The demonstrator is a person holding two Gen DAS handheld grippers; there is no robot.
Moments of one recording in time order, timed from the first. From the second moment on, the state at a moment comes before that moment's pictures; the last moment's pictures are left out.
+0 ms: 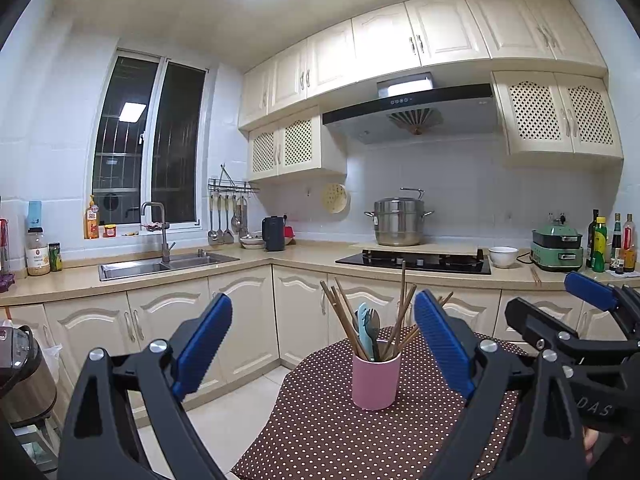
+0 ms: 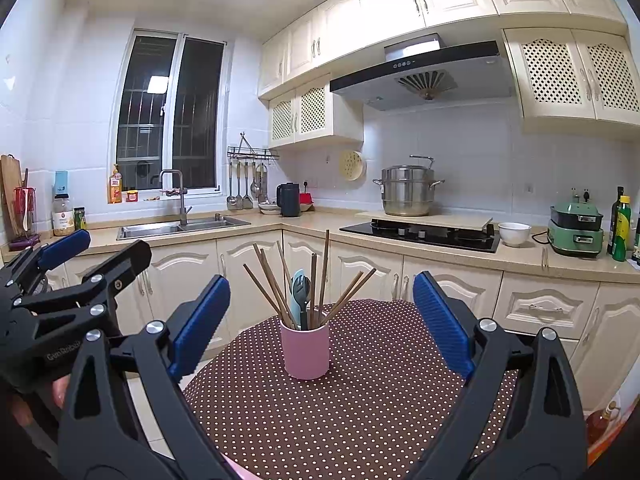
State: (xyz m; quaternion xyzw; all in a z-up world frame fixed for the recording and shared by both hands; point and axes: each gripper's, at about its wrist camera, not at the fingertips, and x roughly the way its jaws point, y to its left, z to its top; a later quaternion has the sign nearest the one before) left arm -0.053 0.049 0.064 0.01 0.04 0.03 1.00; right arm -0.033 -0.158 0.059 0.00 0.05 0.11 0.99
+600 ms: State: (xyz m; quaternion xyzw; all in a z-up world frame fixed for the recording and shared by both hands) left arm -0.050 0.051 0.061 0.01 0.04 0.03 1.00; right arm -0.028 -0.160 0.056 0.00 0.06 0.12 0.99
